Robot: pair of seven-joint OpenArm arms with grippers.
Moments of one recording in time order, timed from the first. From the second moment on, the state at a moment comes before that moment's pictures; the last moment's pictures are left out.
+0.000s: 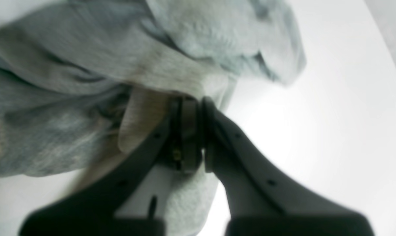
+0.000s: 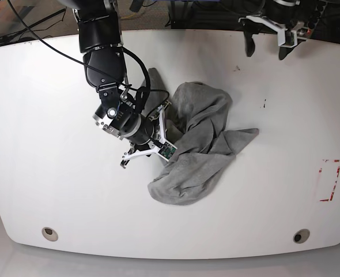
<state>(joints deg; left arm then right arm) 52.7 -10.3 -6.5 113.9 -15.2 -7.5 3.0 8.0 1.6 -11.0 97.3 -8.7 41.4 -47.0</state>
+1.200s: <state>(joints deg) 19.7 -10.0 9.6 96.2 -15.0 -6.9 23.8 6.4 2.1 -10.8 102.6 -8.9 41.4 -48.1</state>
